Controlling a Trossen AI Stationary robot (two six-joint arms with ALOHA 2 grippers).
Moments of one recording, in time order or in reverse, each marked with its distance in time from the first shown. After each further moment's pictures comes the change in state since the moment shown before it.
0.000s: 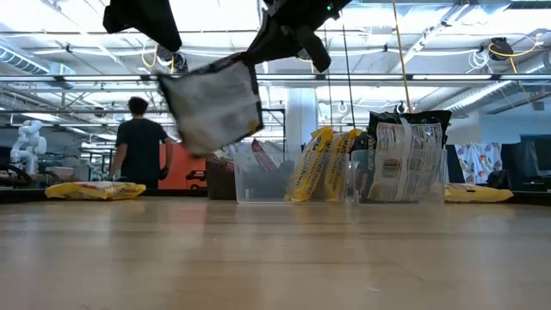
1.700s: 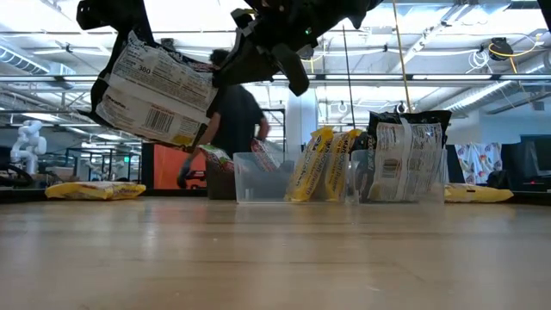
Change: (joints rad) left arm -0.074 -0.001 0.000 -0.112 0.004 -0.142; right arm 0.000 0.148 0.000 0.164 -0.209 0.076
